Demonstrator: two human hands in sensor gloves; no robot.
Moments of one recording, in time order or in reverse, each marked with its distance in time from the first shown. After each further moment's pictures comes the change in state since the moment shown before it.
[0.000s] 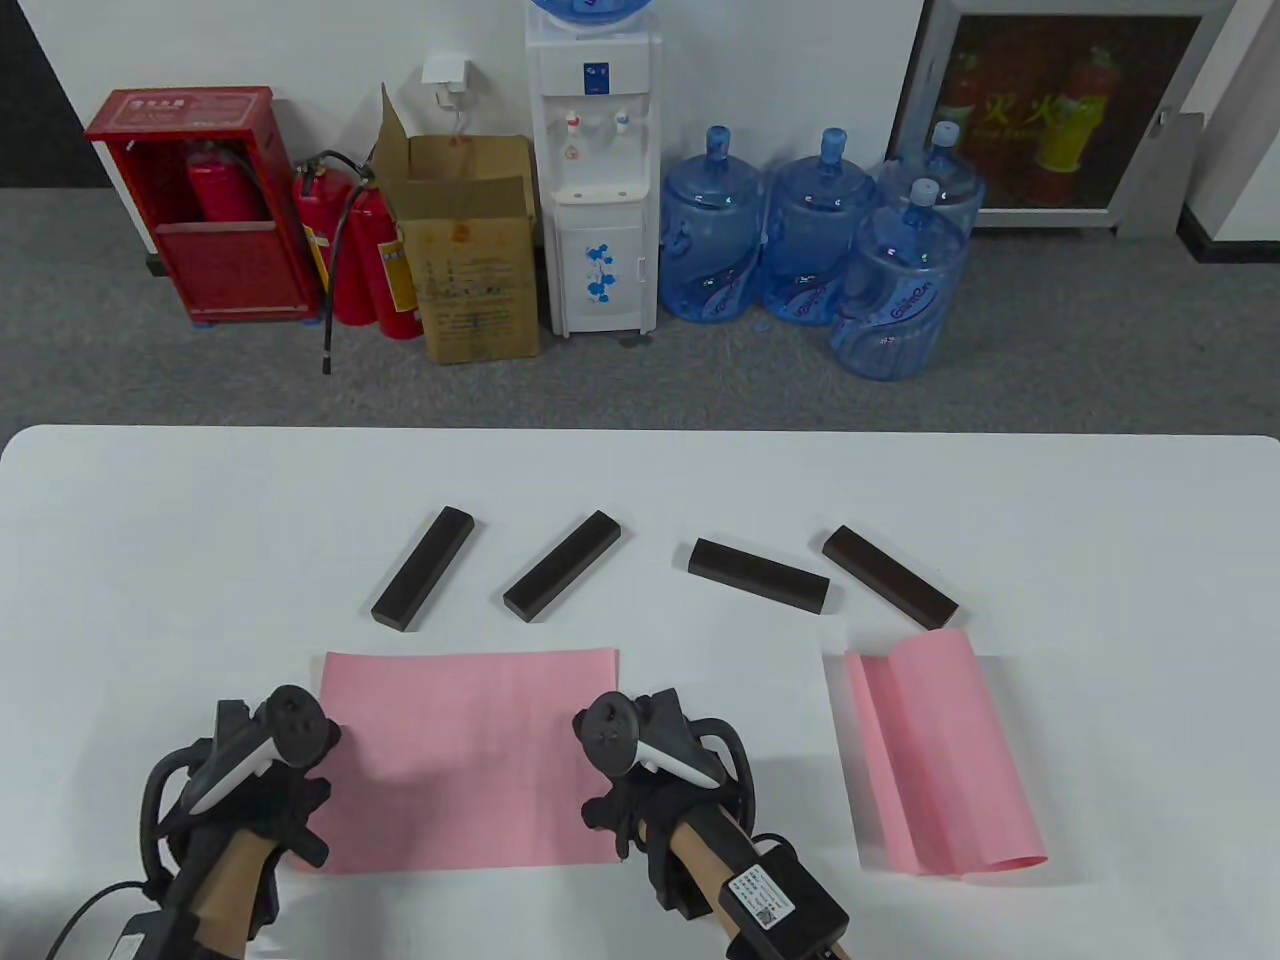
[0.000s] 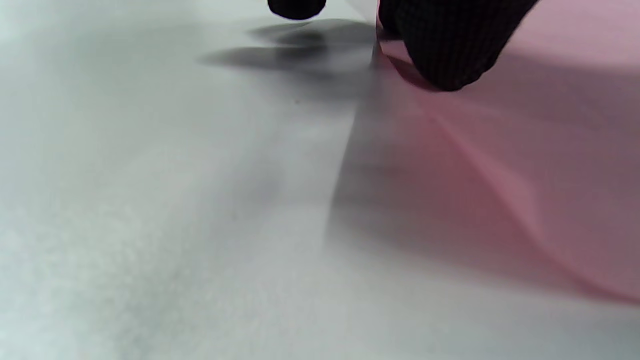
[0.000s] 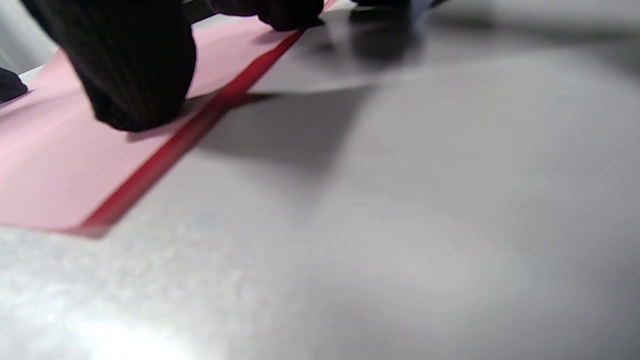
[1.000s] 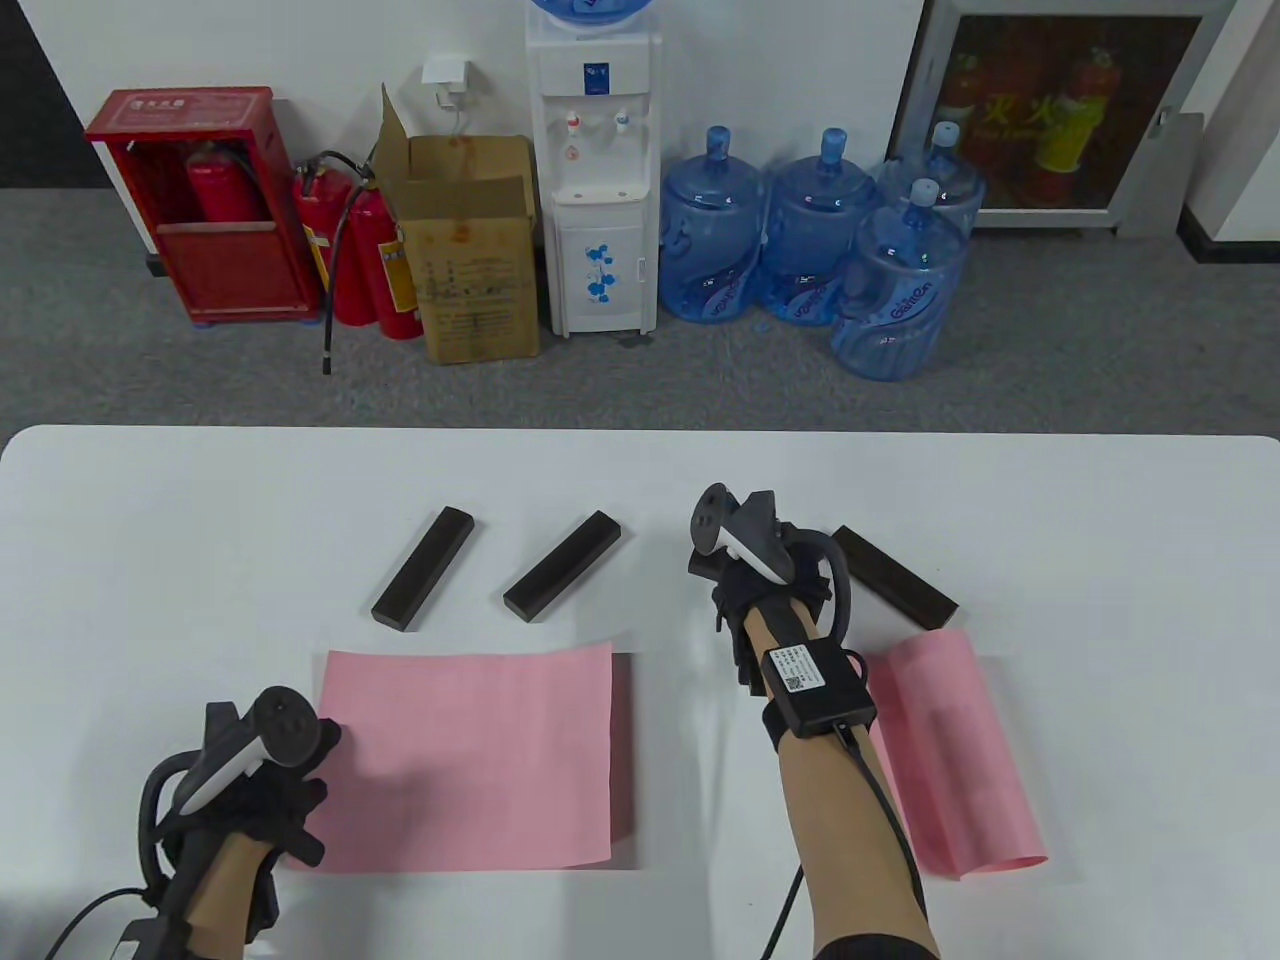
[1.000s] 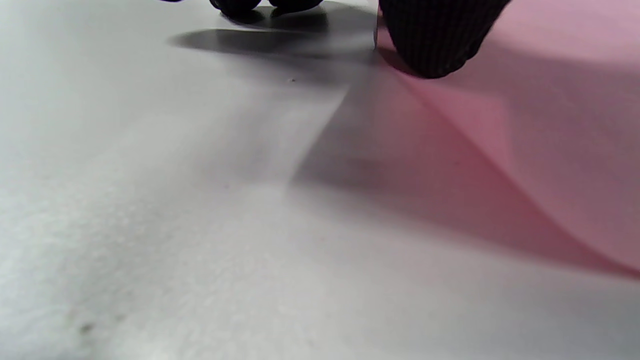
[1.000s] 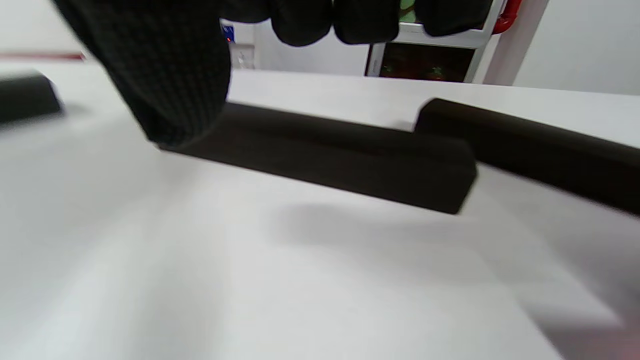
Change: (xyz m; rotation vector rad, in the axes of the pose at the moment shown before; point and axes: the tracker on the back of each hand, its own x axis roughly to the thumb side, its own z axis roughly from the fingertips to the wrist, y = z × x) left_hand 0.000 -0.001 0.001 -0.042 -0.002 0.028; right_hand -0.125 -0.131 -0.101 -0.139 0.524 0.190
